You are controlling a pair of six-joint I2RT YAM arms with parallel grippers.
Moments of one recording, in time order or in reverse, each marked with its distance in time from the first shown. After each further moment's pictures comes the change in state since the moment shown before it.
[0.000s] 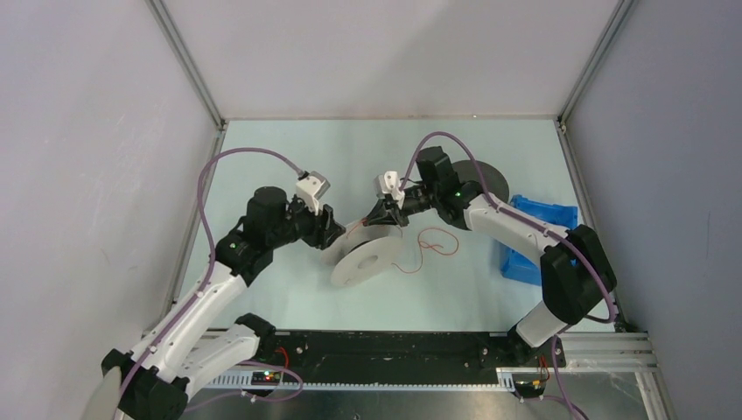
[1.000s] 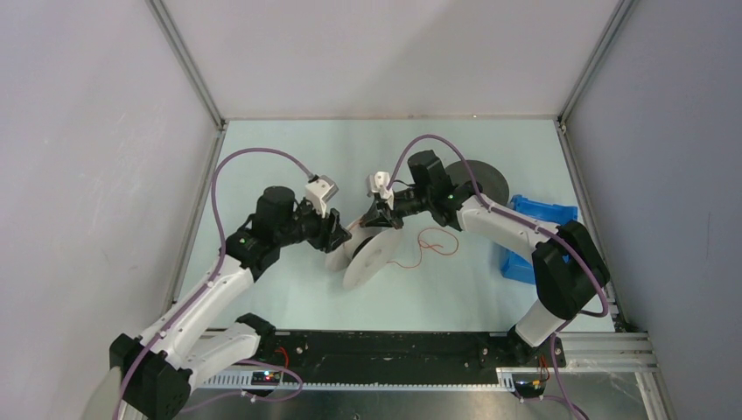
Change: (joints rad) left arm 0.001 0.064 -0.034 0.041 0.101 0.018; right arm 0.032 0.049 0.000 0.025 0.117 0.088
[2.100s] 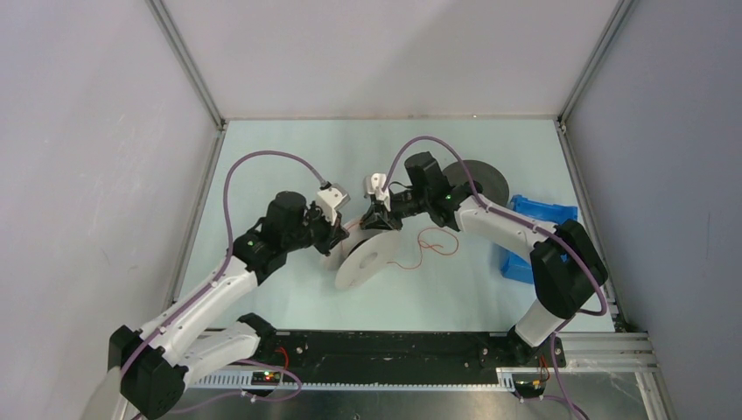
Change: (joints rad) left arm -0.088 0.013 -0.016 0.016 -0.117 0.069; right arm 0.017 0.010 0.003 -0.036 0.051 -0.005
